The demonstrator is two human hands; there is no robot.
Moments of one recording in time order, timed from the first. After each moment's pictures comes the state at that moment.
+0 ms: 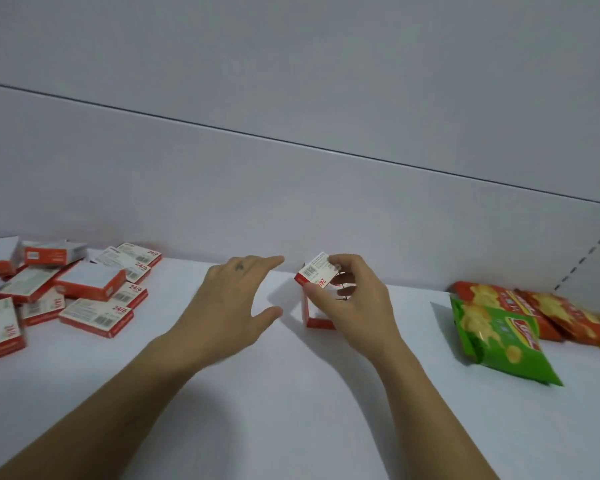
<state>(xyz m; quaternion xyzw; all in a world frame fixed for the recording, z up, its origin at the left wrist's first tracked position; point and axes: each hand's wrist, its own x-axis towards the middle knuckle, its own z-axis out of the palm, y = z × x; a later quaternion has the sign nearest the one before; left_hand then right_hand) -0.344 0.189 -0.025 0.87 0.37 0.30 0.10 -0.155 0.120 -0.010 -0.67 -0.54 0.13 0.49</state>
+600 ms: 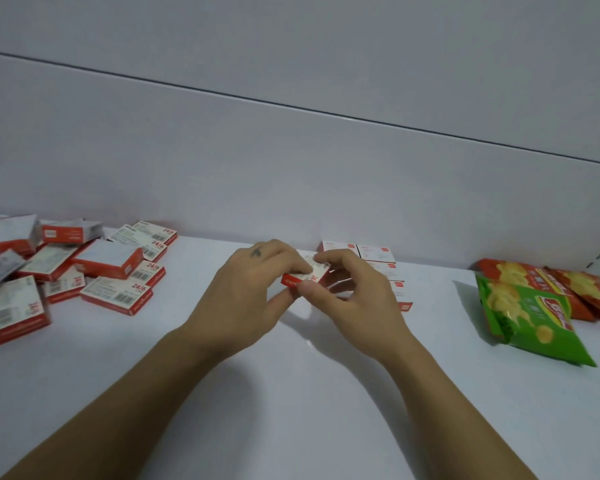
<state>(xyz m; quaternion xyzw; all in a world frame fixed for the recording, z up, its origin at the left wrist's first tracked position) -0.350 0.173 -0.022 0.87 0.27 0.39 0.12 -0.180 0.111 -0.022 -0.64 -0.60 0.18 0.45</state>
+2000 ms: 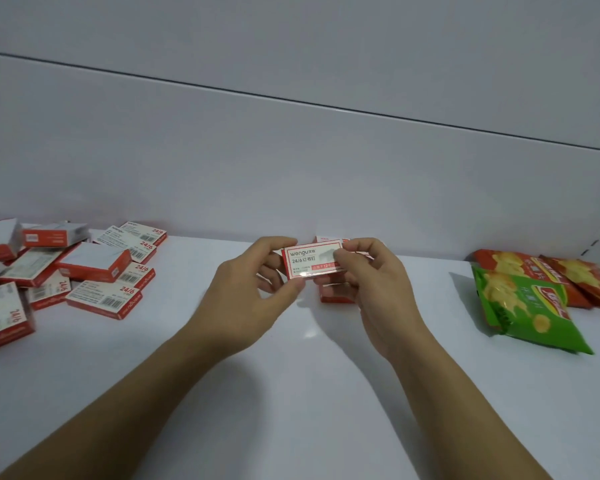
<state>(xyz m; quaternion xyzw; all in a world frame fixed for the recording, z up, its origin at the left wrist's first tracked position) -0.341 0.173 -0.030 0.76 0.33 0.43 0.36 -0.179 0.110 -0.003 -0.54 -0.37 0.40 0.64</state>
